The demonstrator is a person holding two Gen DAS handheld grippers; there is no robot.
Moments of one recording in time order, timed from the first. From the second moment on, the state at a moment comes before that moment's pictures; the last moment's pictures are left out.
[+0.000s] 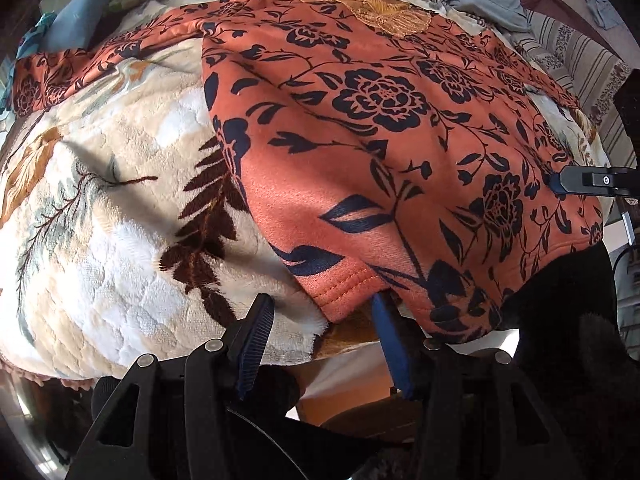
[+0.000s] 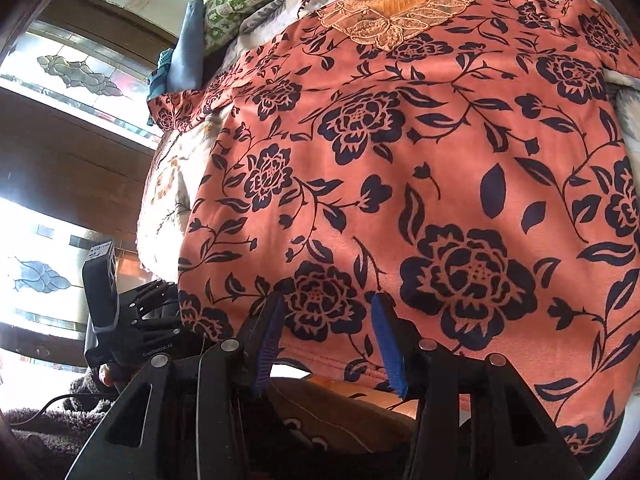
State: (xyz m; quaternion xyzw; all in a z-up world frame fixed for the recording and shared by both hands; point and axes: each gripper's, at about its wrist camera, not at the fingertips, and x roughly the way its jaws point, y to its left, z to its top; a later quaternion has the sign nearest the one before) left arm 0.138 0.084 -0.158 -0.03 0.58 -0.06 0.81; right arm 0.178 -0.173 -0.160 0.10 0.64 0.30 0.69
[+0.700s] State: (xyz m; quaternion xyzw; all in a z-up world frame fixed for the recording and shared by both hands) left arm 0.050 0.155 -0.109 -0.09 0.58 -0.02 0.81; right arm 0.199 -0.244 -0.162 0.15 0.63 0.20 0.73
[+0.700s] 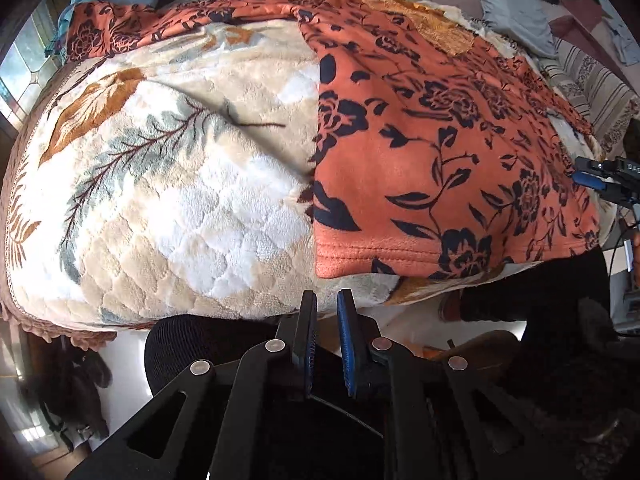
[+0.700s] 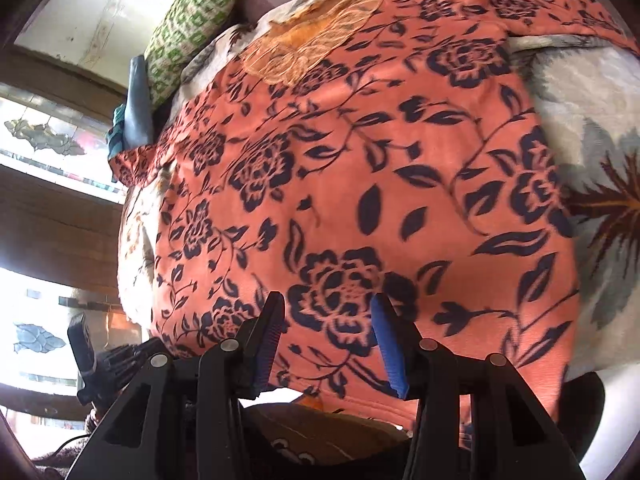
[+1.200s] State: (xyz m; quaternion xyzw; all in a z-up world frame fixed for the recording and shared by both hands) left arm 0.163 0.107 -0.151 -0.05 0.61 0.07 0.78; right arm 0.244 -0.313 -0.186 0.11 0.57 0.09 0.81
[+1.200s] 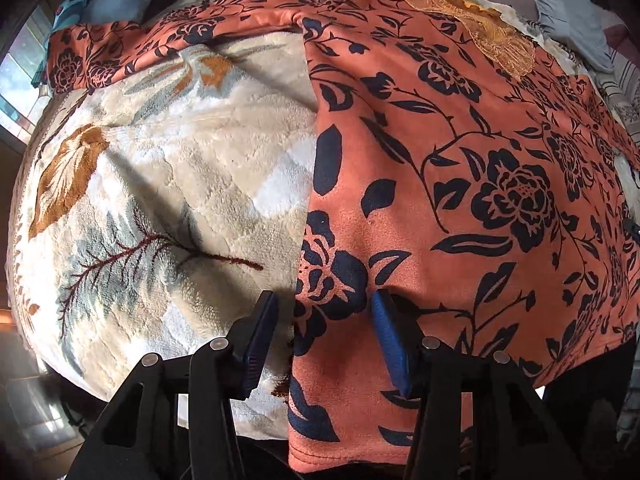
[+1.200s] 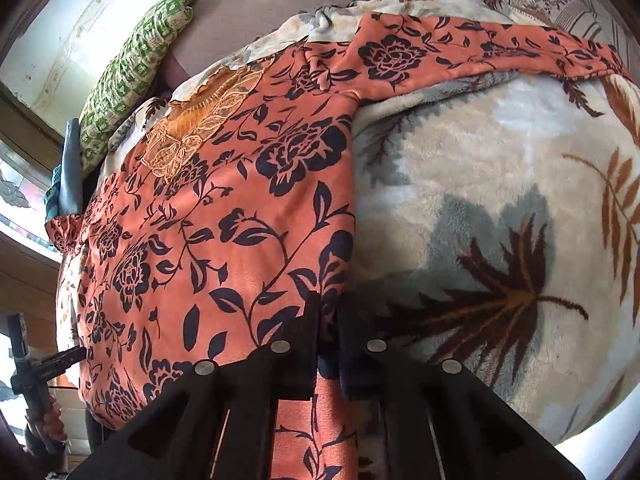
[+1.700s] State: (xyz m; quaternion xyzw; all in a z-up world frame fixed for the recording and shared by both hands) left arm 0.291 0.023 -0.086 -0.11 0.56 -0.01 0.82; right arm 0.304 -0.604 -0.101 0.37 0.39 -0.14 0.83
